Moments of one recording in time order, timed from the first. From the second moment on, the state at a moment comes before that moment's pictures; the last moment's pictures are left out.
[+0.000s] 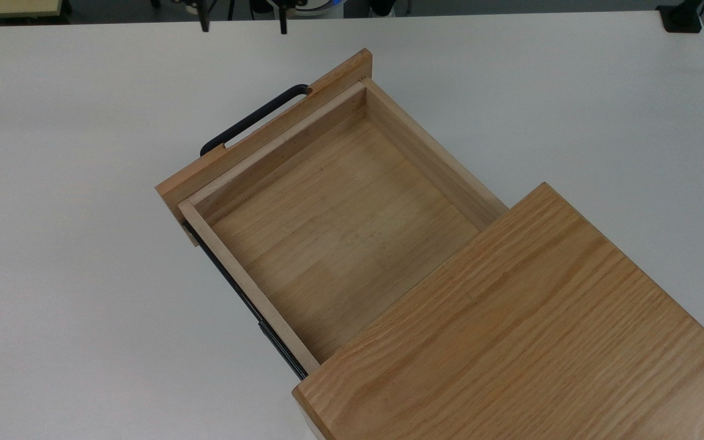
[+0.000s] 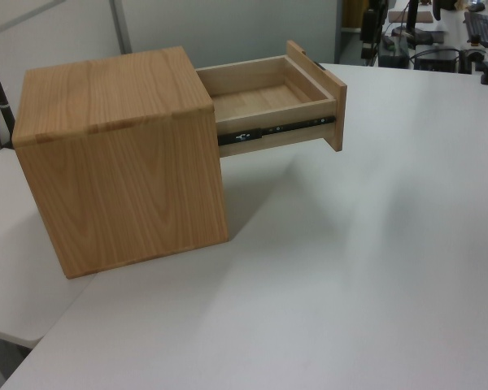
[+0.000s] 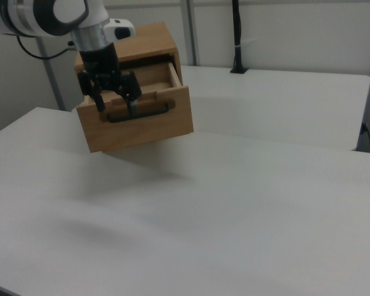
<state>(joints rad) 0.03 -0.01 -0.05 -1.60 -0.03 1.66 -0.11</state>
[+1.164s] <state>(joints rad) -0.04 0.16 -0.06 -1.60 0.06 1.80 -0.47</state>
